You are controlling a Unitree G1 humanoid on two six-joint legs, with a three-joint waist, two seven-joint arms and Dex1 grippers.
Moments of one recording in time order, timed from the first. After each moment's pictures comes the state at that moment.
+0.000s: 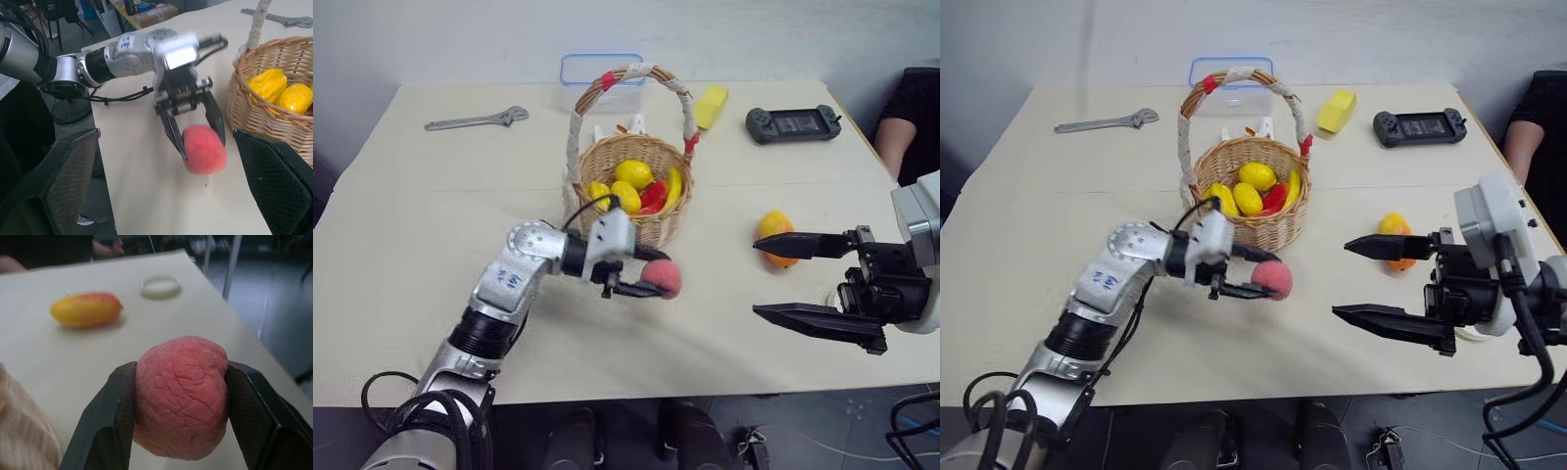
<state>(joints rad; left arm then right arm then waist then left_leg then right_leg) -0.71 0.42 -0.18 -0.08 -0.36 0.42 -1.12 -0.15 -1.12 -0.56 -0.62 1.31 0.91 0.90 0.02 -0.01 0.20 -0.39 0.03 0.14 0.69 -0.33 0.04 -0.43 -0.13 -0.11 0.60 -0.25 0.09</state>
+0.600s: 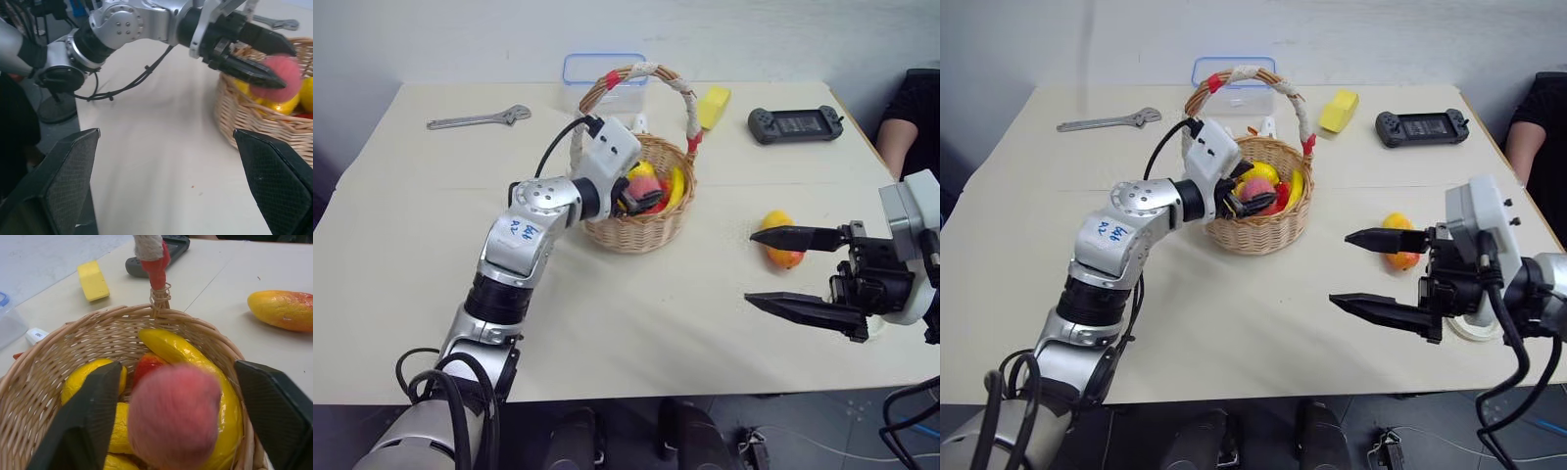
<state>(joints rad) -0.90 0.32 -0.17 -0.03 -0.16 0.76 -0.52 -0.17 -1.09 -0.52 -0.60 1.20 0.85 0.88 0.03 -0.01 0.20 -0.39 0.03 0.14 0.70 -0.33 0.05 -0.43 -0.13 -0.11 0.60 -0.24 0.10</state>
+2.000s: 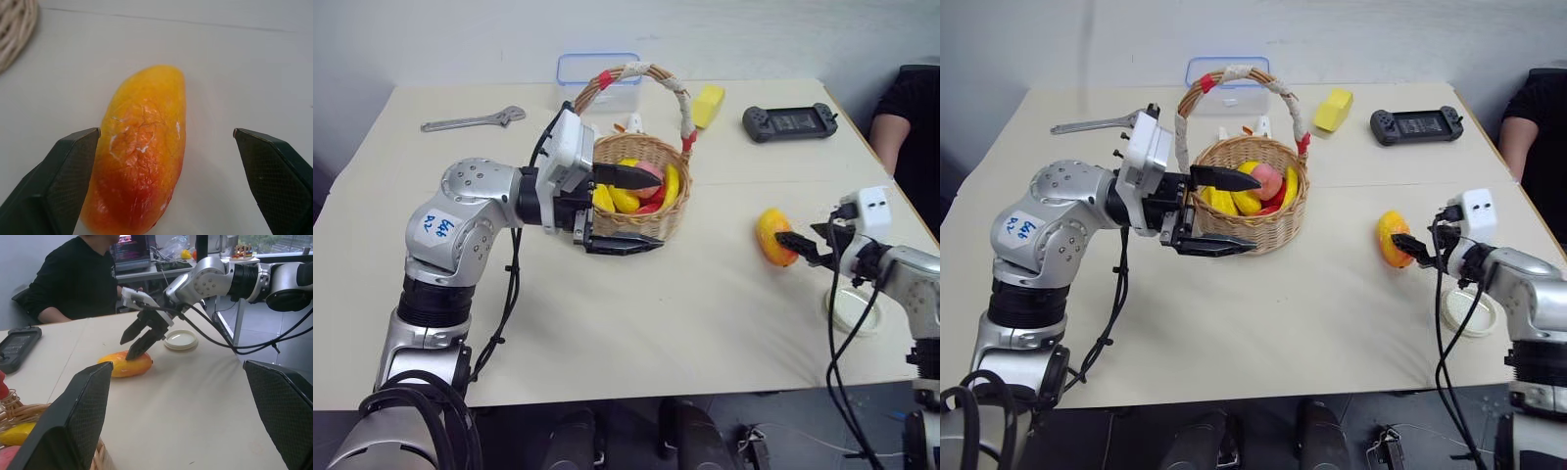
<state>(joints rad) -0.86 0.55 -0.06 -0.14 -0.54 0.60 -1.13 -0.49 -0.77 -0.24 0.22 0.49 0.77 0.60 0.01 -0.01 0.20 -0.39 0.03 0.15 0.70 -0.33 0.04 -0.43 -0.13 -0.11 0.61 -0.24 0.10</state>
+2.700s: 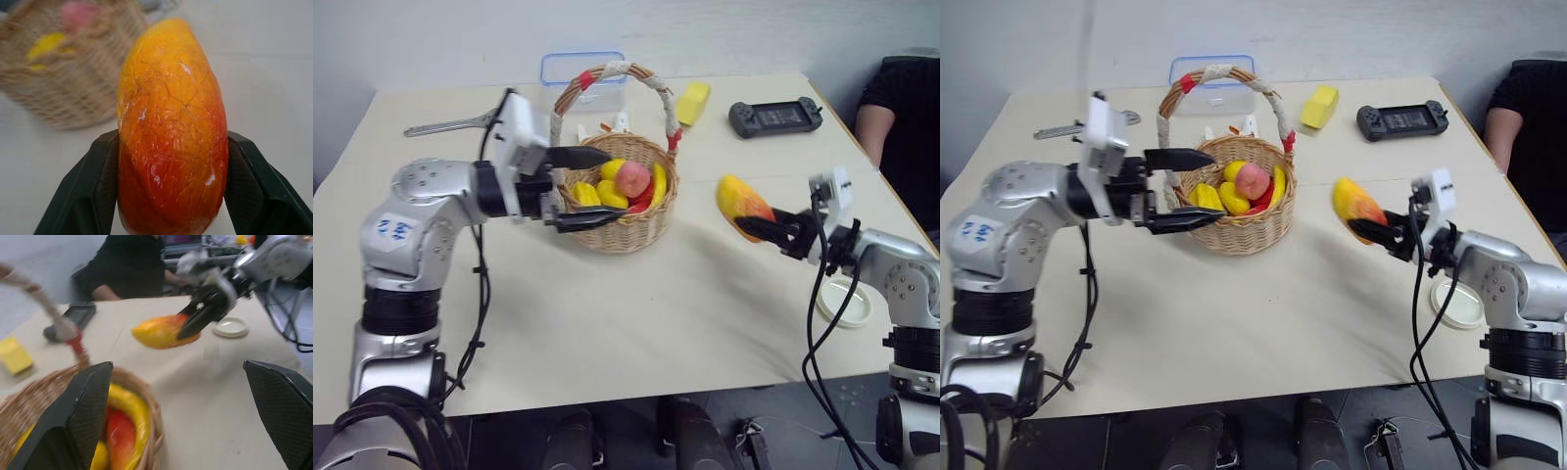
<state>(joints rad) -0.77 0.69 0.09 -0.14 -0.53 0.64 -1.01 -0.60 -0.68 -0.24 -0.06 0.71 0.96 0.74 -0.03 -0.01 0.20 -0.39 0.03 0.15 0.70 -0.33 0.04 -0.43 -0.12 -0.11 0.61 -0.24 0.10</state>
